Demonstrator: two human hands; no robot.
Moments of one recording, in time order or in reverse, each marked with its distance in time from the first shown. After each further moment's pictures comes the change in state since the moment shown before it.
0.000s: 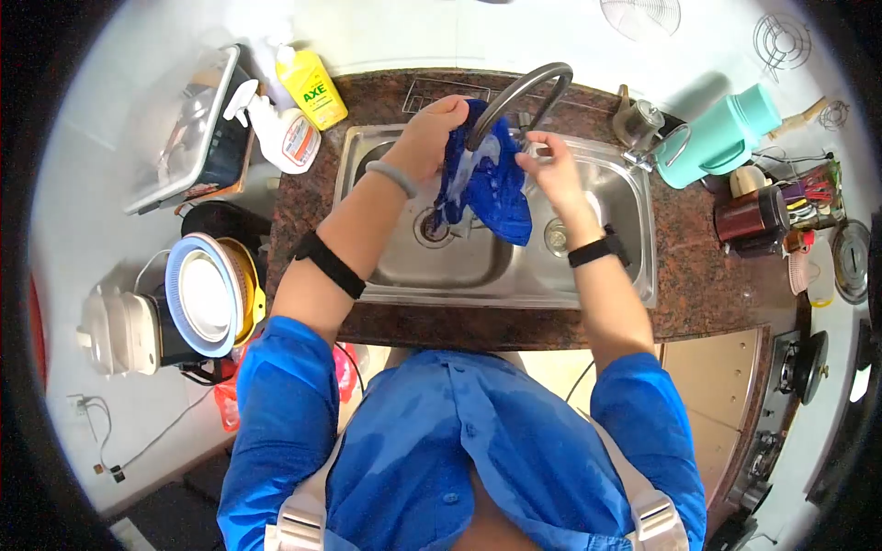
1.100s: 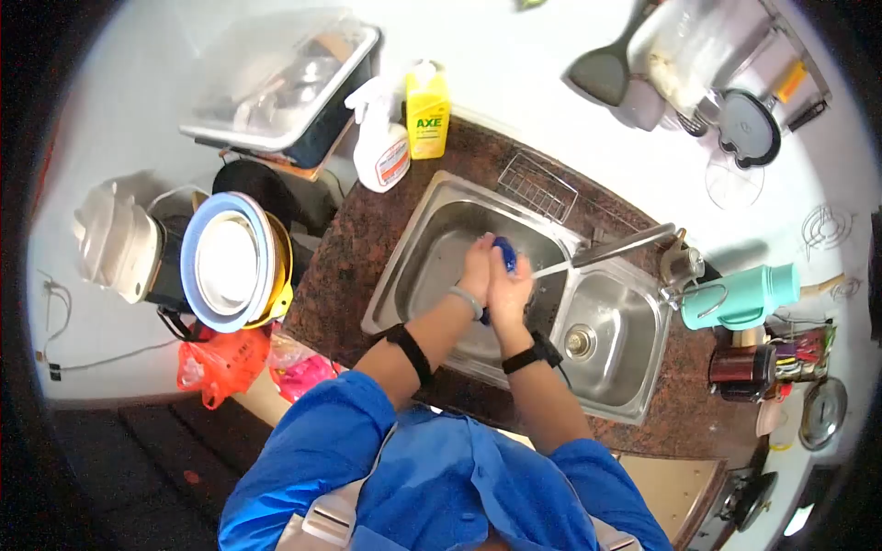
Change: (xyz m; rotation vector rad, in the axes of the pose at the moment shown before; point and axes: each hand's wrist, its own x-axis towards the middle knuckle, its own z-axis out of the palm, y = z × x) left_hand -0.036 -0.117 -0.081 0.052 0.729 0.072; right_hand -0.056 -0.010 0.194 0.087 0.106 0.038
